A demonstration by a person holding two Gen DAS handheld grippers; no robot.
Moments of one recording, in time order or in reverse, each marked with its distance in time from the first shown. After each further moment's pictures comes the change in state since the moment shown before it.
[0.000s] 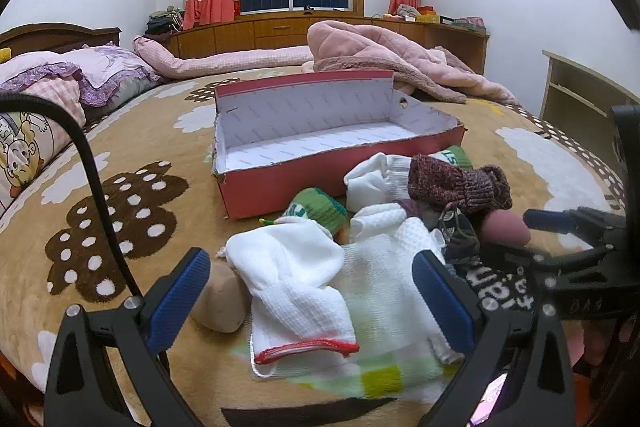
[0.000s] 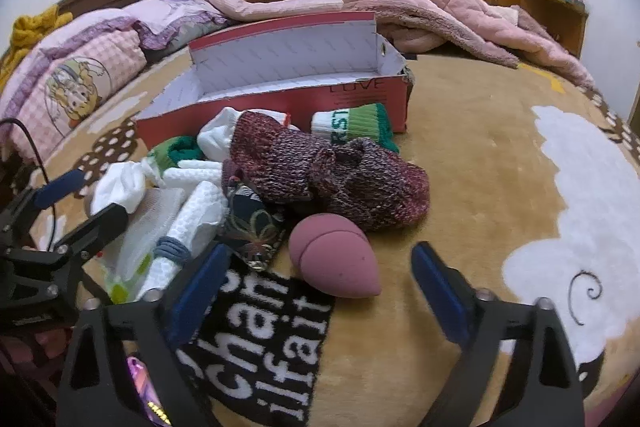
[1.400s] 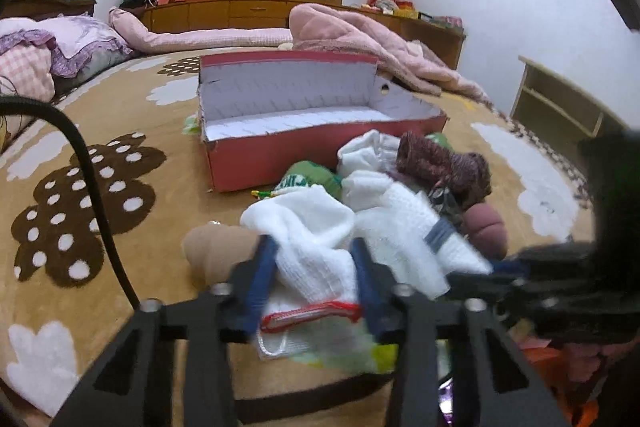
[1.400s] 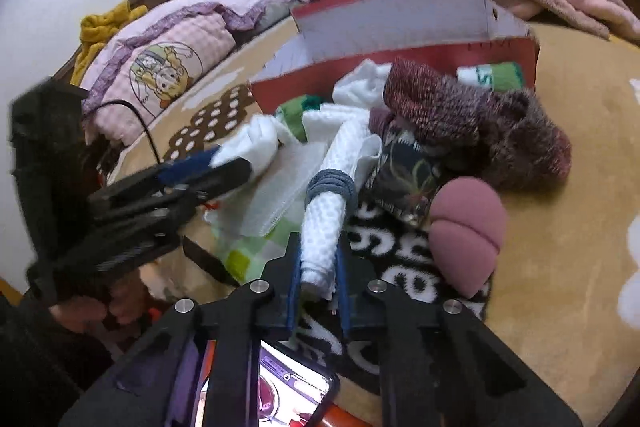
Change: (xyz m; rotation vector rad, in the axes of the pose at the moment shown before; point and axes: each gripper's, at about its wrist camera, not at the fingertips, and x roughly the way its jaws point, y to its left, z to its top) left arm 0.007 0.026 -0.014 -0.038 0.065 -0.154; right arm 0.007 0.039 -0.021 -0.012 0.082 0.373
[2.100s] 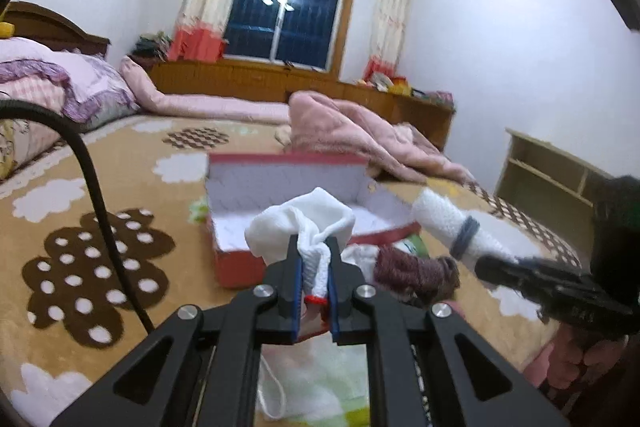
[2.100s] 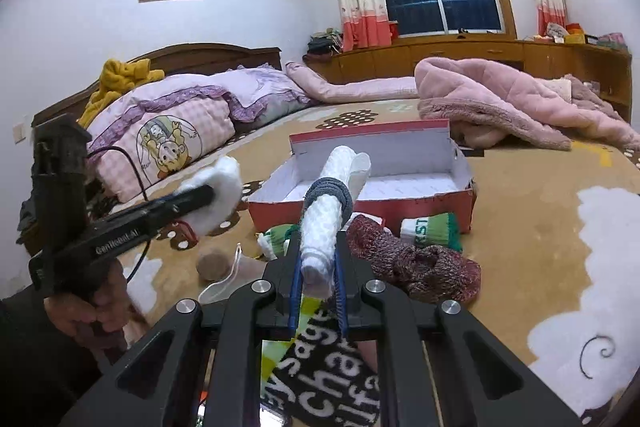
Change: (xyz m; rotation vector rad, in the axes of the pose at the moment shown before) left arm -0.052 0.012 0.035 -0.074 -0.300 -0.037; right arm -0.081 0.004 0.022 -0.133 -0.375 -0.078
